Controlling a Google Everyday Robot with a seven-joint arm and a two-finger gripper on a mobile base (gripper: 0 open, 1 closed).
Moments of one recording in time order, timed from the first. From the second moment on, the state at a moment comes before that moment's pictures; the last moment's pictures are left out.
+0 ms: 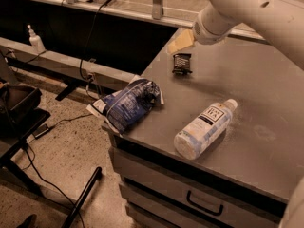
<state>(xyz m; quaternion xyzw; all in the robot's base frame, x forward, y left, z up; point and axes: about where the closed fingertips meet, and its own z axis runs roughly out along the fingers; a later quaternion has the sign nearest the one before) 0.726 -0.148 0.900 -0.16 0.93 0.02 0.33</state>
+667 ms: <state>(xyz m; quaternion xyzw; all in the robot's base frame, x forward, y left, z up) 0.742 -0.129 0.866 -0.09 0.94 0.05 0.31</state>
